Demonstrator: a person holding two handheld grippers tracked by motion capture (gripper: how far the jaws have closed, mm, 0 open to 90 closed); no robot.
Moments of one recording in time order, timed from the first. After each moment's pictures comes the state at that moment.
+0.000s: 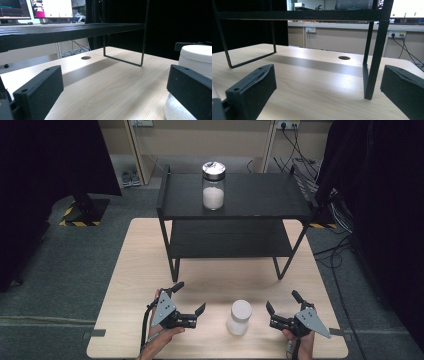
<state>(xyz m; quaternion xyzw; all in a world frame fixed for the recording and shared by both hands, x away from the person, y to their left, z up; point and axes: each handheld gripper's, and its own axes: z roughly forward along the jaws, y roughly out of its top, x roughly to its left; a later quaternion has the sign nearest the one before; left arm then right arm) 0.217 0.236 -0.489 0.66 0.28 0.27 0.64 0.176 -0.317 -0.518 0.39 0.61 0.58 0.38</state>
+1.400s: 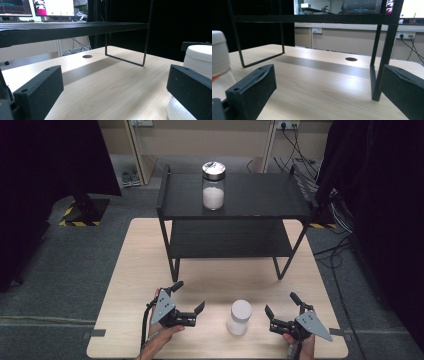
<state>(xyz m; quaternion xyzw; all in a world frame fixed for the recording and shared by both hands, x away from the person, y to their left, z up) 0.220 0.238 -0.492 0.66 0.29 0.27 0.64 0.169 -0.321 -0.513 0.37 0.62 0.59 0.37</state>
